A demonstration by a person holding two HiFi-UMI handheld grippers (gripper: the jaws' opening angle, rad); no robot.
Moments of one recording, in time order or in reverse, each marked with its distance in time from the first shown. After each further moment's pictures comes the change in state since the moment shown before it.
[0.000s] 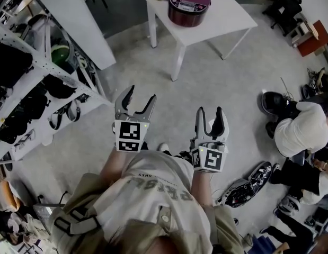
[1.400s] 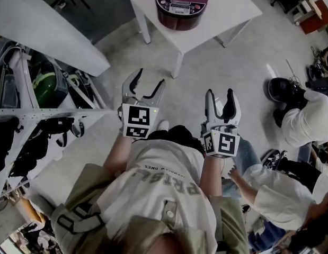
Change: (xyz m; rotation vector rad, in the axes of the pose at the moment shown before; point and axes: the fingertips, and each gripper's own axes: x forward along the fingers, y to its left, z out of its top) left arm 0.226 0.055 0.037 0.095 0.057 -0.163; right arm 0.207 -0.061 -0.026 0.023 0.066 -0.083
